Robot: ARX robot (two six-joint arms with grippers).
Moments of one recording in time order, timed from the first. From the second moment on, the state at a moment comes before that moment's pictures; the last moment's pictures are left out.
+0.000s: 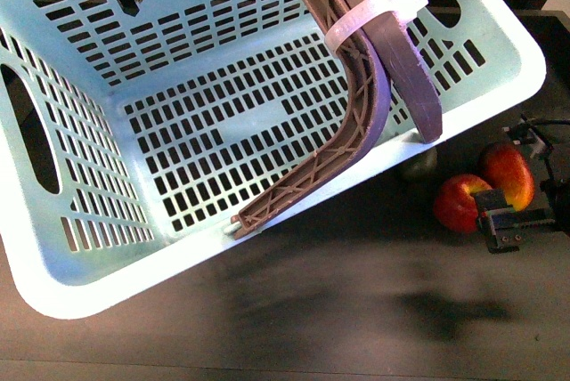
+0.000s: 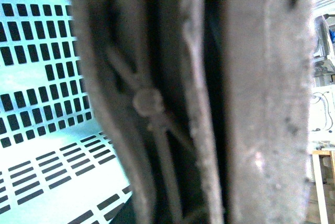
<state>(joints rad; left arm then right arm) -0.58 1.61 1.01 0.13 0.05 -0.92 0.02 2.14 0.79 0.32 0.04 -0.17</state>
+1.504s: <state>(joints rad) -0.58 1.61 1.01 0.13 0.05 -0.92 0.03 2.49 1.25 0.12 0.02 -0.12</state>
